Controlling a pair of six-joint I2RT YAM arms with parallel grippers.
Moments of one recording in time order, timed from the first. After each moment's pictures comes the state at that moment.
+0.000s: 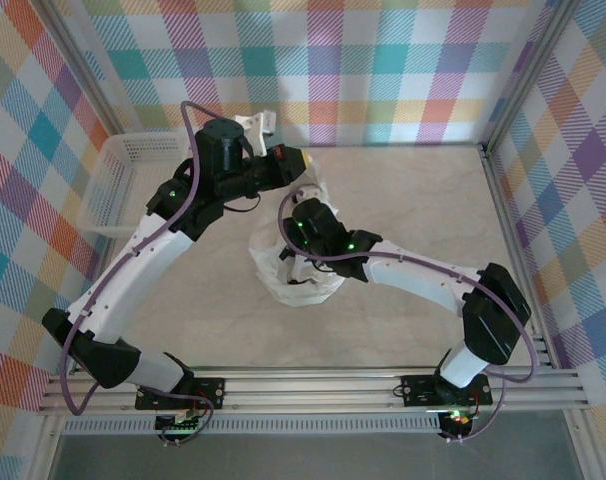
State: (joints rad) left arm -0.62 1.43 1.70 -0.55 0.23 -0.68; right arm 0.92 1.59 1.21 -0.17 0.29 0.47
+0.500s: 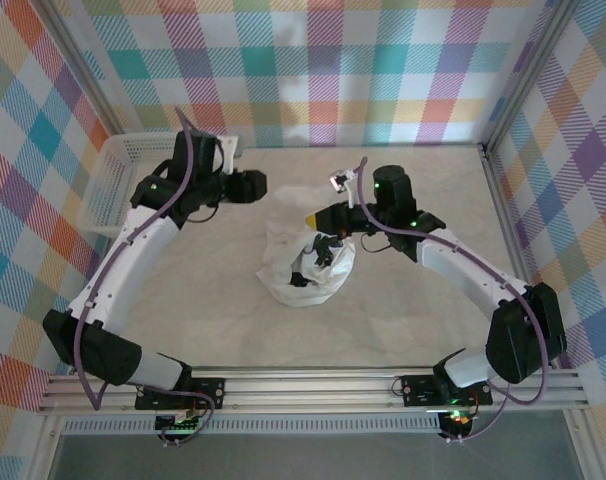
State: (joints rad) left arm -0.35 1.41 1.52 -0.82 0.23 -0.27; right arm 0.51 1.43 1.10 -0.08 -0.91 0.45
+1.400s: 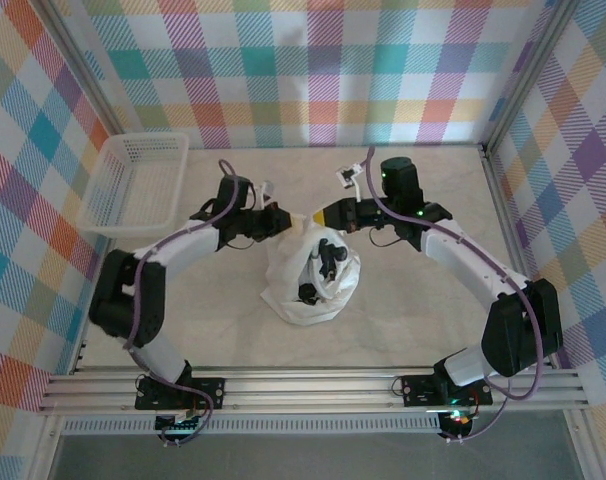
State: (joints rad) left arm -0.36 1.63 1.11 -0.14 0.63 -0.71; right arm 0.42 1.46 1.14 -0.22 -0.91 0.42
